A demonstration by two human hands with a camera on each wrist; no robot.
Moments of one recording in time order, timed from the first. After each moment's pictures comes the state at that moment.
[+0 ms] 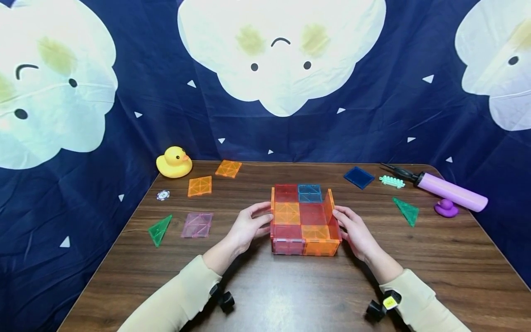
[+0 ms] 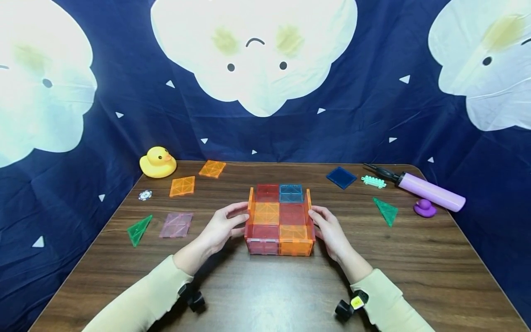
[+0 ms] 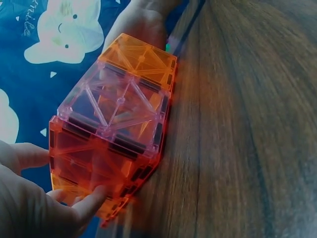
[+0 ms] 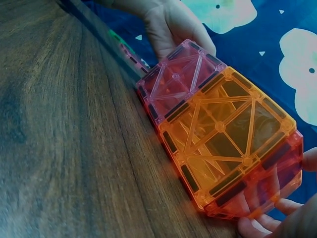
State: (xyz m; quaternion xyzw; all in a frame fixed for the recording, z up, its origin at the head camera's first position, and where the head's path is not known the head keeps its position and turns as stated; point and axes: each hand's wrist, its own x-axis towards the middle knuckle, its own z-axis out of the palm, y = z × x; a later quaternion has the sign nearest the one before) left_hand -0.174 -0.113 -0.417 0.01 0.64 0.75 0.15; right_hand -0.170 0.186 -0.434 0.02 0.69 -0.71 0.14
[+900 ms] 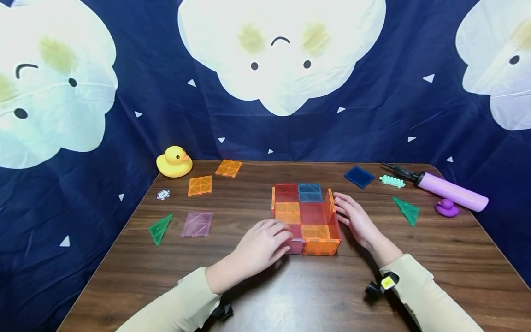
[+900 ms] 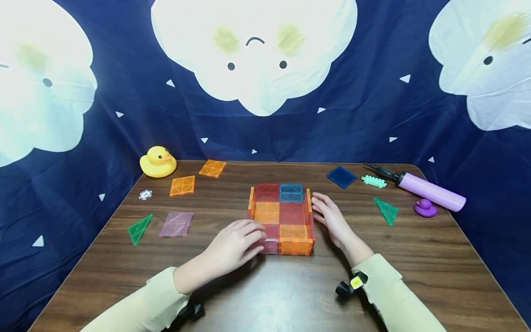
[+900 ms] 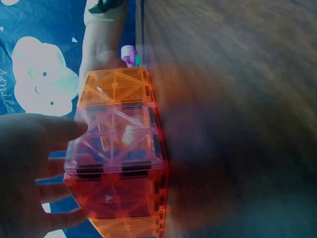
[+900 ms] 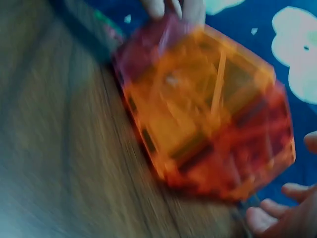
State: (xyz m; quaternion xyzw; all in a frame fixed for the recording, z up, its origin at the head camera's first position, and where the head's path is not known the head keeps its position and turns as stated) left_hand -0.133 -0.097 -0.403 0.44 0.87 0.10 -0.20; right_hand -0.201 0.200 -0.433 -0.02 0.69 -0.71 0.14
